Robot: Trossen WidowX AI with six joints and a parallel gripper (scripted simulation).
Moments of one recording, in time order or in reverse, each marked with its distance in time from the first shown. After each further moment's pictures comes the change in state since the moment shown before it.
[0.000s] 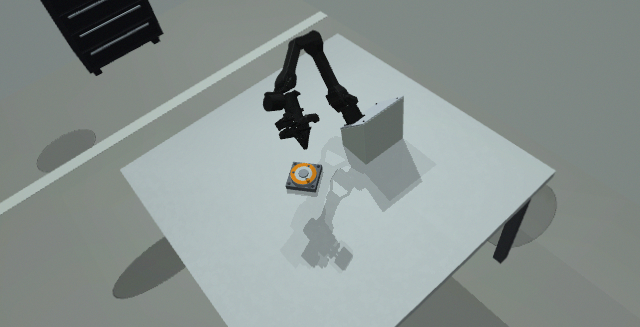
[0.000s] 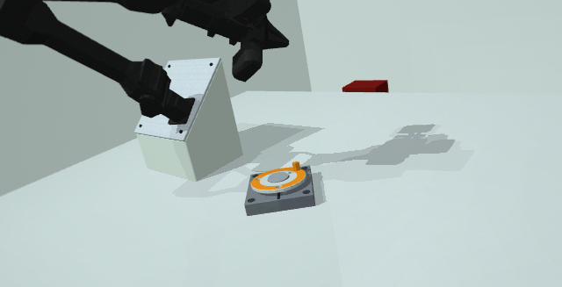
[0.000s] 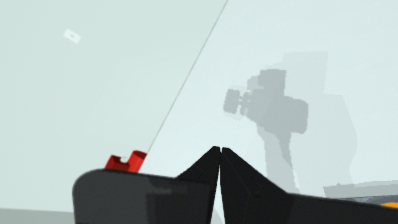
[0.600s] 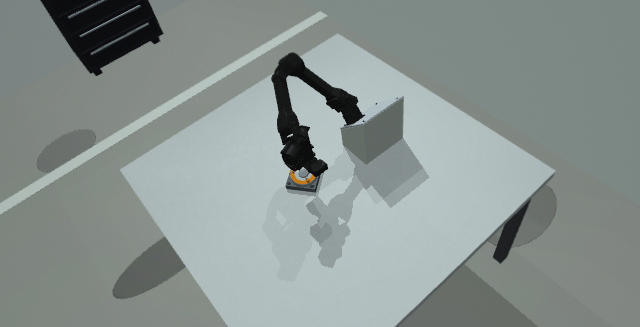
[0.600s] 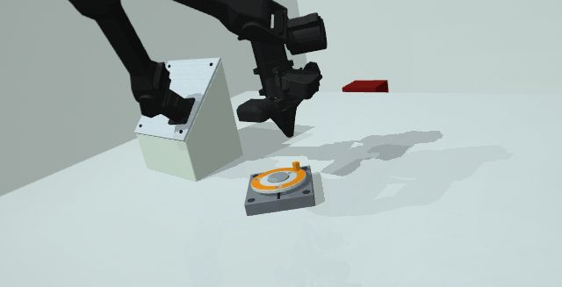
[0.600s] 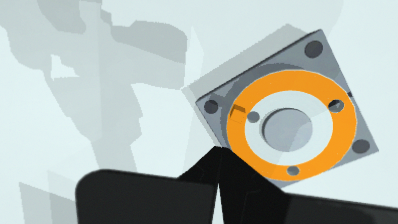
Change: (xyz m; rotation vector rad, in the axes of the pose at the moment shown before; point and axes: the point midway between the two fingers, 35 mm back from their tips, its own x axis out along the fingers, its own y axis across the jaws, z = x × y) arm 0.078 -0.114 -0.074 0.191 0.461 -0.837
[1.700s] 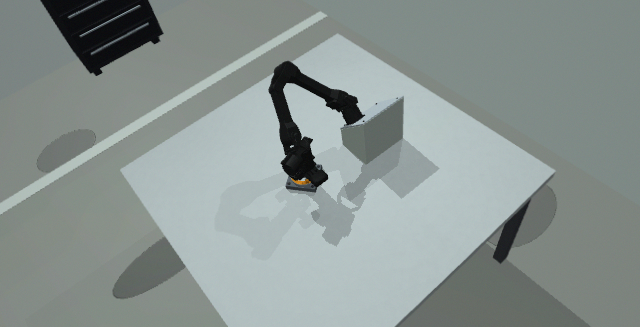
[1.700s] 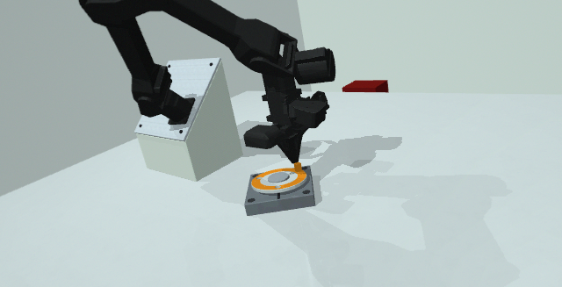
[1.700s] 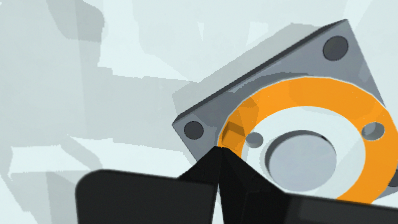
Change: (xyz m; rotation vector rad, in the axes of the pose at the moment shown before) arm 0.054 -0.008 0.004 0.015 0.003 -0.067
